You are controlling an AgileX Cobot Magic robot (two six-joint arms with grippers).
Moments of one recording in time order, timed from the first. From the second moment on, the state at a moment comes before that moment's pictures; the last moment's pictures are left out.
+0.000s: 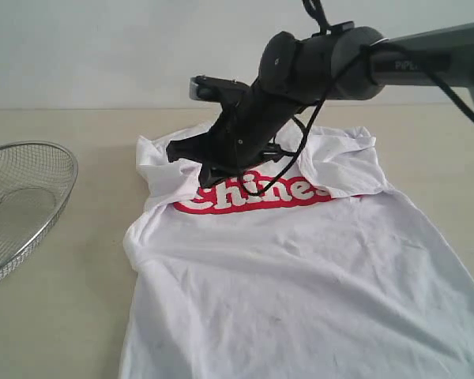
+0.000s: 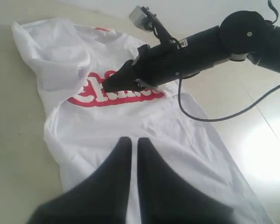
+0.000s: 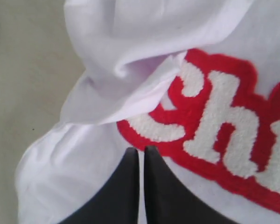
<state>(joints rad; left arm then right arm) 0.19 0.74 -0.53 -1.11 0.85 0.78 0.40 2.19 -1.69 0.51 0.71 -0.19</state>
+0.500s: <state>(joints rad) 0.13 1.55 -1.05 -1.11 1.03 0.83 0.37 2.17 -1.69 0.48 0.65 -0.27</state>
